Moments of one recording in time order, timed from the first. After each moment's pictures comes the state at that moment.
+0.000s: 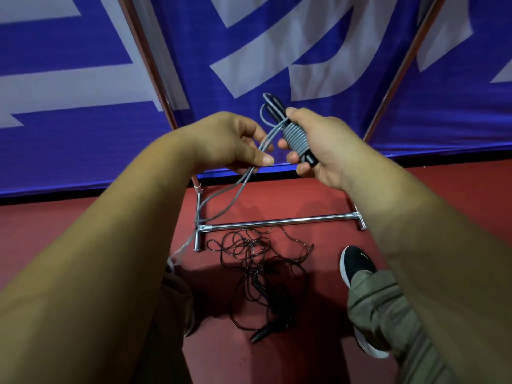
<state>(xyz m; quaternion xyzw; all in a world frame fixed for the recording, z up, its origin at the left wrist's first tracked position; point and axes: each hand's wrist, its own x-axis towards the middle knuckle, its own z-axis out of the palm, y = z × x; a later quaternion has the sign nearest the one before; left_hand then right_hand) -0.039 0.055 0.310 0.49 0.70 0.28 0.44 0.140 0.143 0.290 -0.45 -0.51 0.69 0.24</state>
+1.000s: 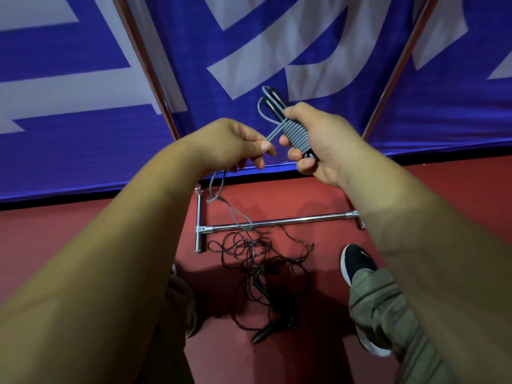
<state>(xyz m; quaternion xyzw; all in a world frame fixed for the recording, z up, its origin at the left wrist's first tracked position) -0.034 0.056 0.303 0.54 0.71 0.26 0.37 0.141 0.146 0.292 -0.45 -0.48 0.71 0.26</state>
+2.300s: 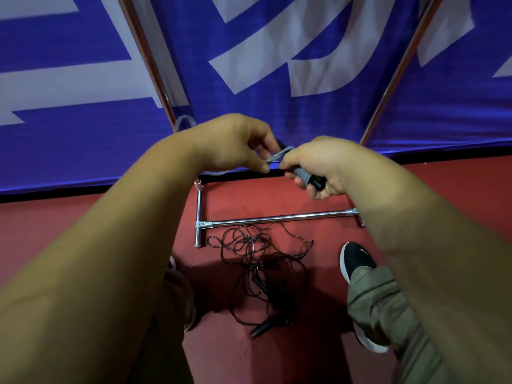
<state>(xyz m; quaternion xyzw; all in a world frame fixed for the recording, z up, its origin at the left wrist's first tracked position) -0.034 0.059 0.307 0.65 0.69 0.13 0.28 0.145 0.143 0.273 -0.55 -0.57 0.61 -0.01</state>
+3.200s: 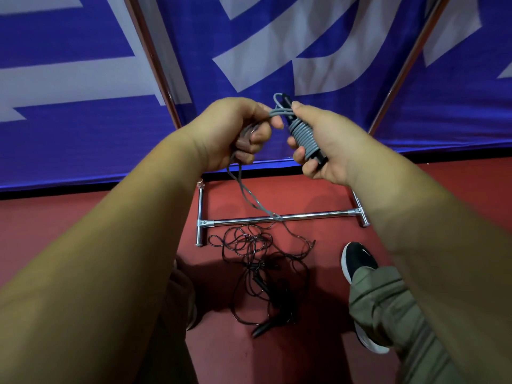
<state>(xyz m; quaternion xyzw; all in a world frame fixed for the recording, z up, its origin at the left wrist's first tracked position) -0.032 0.064 0.302 0.39 0.57 0.44 0.58 0.142 0.146 0.287 -0.48 -0.47 0.72 0.17</state>
